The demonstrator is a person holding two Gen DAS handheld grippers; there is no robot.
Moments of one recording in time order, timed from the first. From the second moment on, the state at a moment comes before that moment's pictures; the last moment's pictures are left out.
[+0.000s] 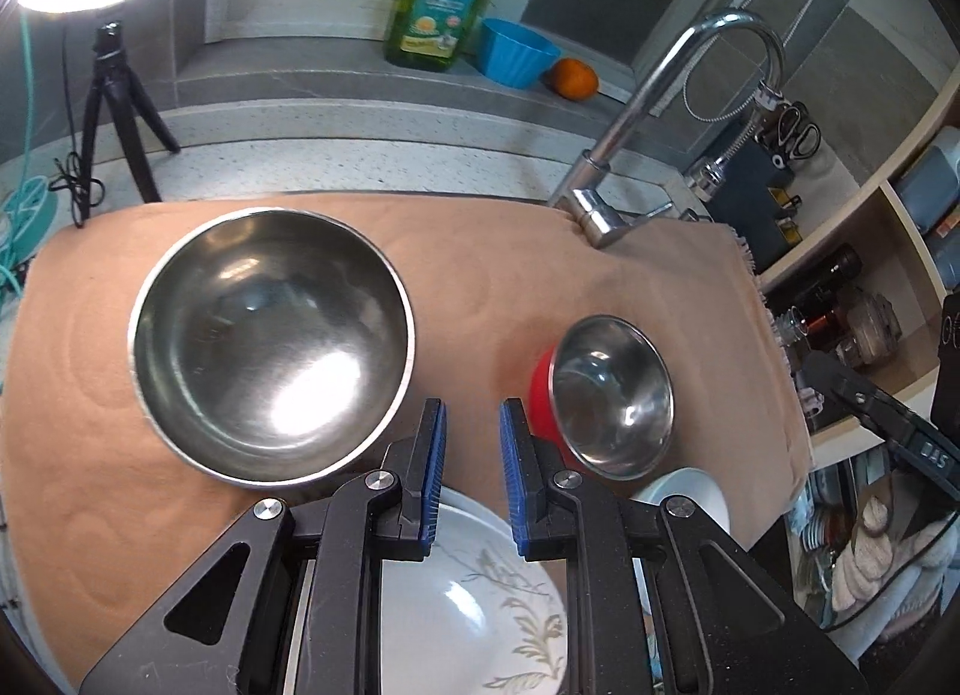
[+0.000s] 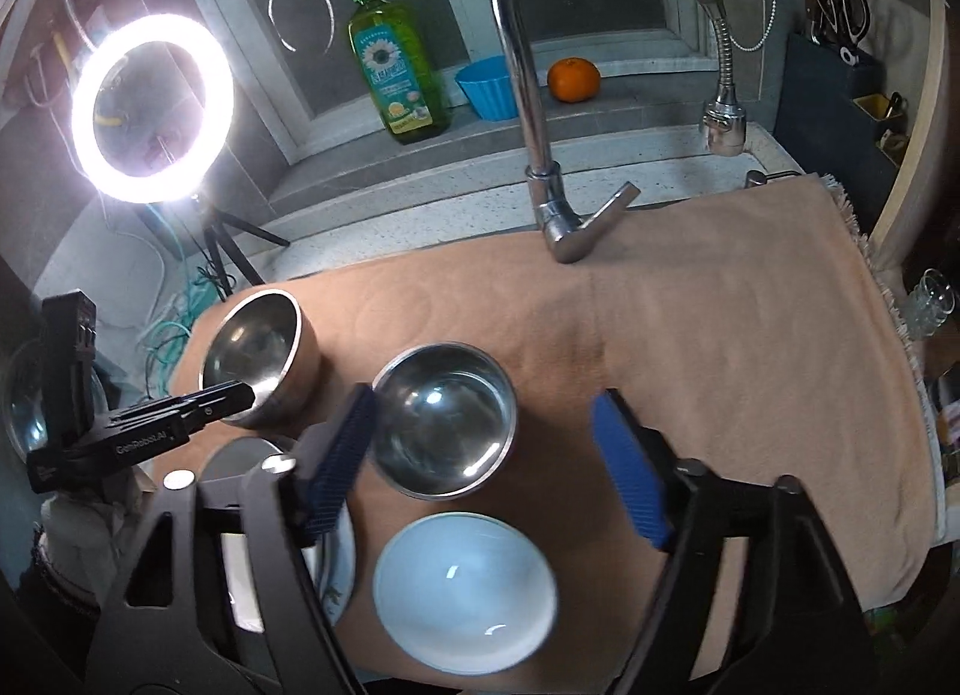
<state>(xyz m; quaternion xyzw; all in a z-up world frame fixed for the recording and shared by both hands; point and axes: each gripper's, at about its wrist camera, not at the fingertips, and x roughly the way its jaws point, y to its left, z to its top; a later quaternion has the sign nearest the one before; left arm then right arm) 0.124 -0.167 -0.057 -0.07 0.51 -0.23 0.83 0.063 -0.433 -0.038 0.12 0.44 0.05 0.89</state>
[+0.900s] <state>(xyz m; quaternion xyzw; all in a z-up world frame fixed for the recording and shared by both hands) 0.122 -0.235 -0.099 -0.05 0.54 -0.21 0.81 0.113 -0.444 -0.119 0.12 0.52 0.08 0.84</state>
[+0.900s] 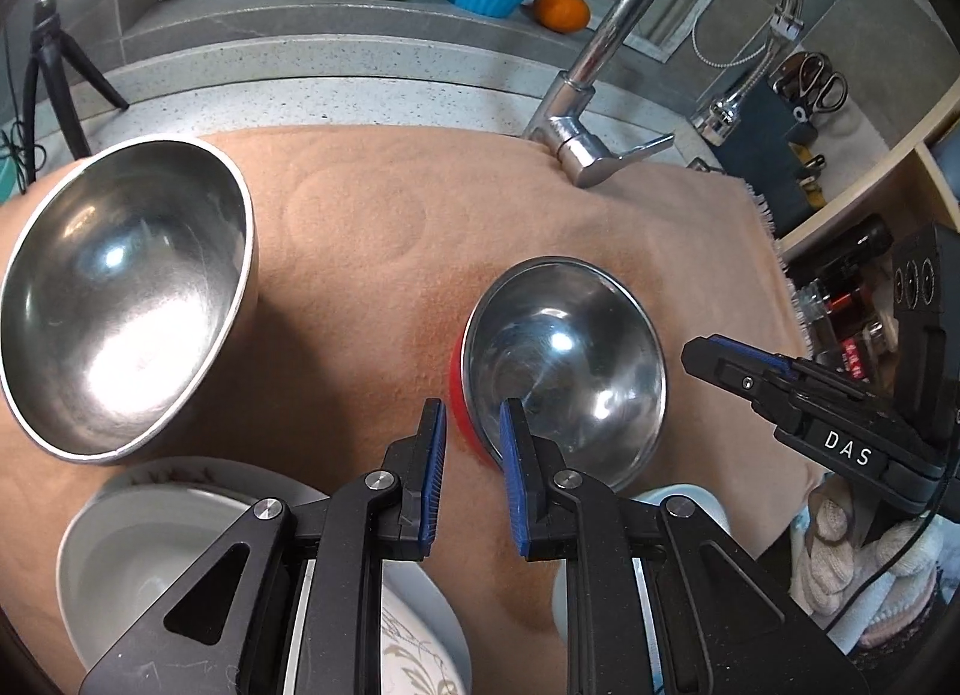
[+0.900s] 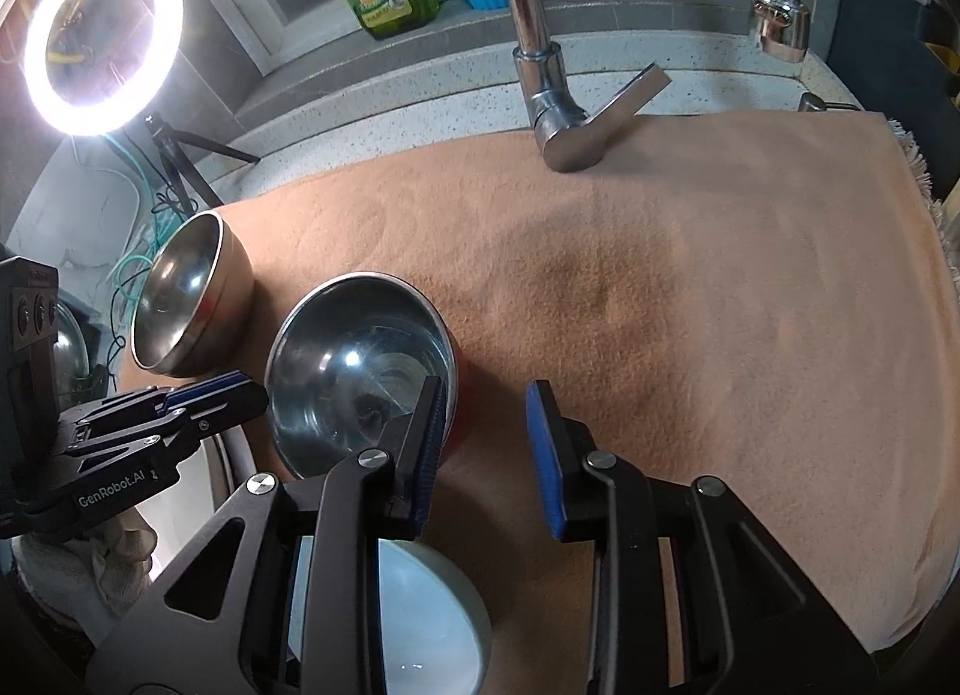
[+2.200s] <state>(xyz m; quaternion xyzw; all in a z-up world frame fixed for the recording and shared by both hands) 0.131 -0.241 -0.107 -0.04 0.56 -0.23 0.80 0.126 -0.432 -0.129 0.16 0.55 0.11 0.81</state>
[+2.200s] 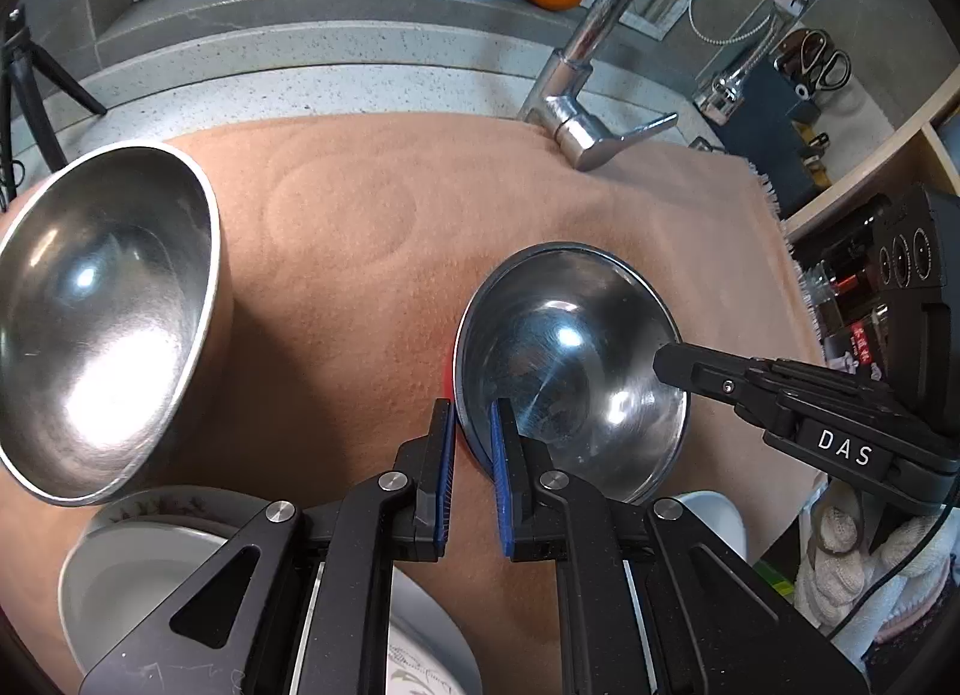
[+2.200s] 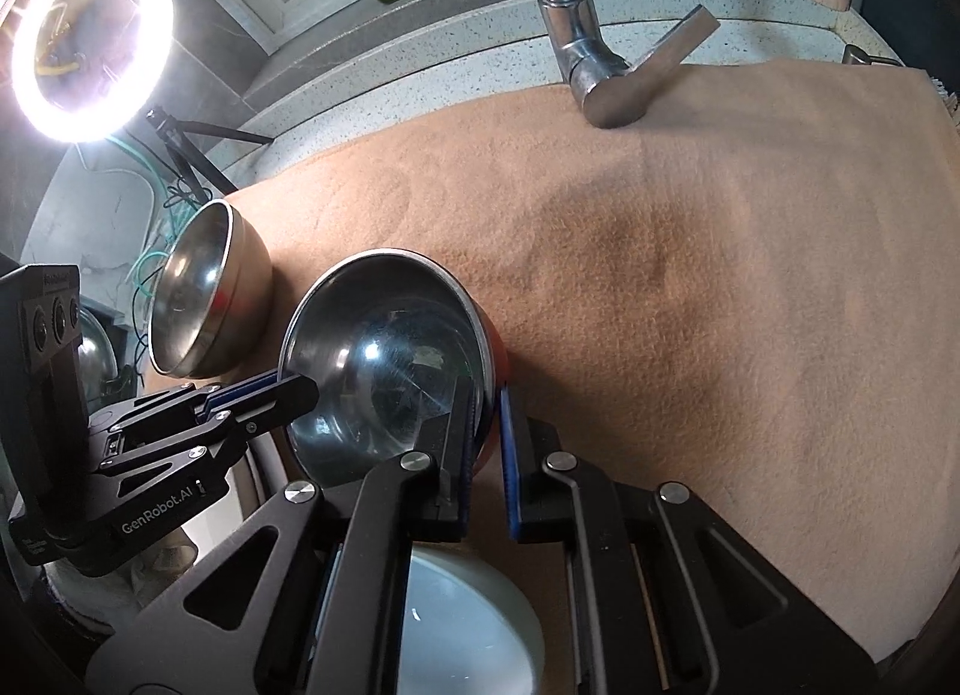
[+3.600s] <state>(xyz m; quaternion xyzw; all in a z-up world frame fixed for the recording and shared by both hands) 0.154 -0.099 -0.041 -0.06 0.49 -0.18 0.85 0.166 -0.291 -0.063 0.16 0.51 0.18 0.82</state>
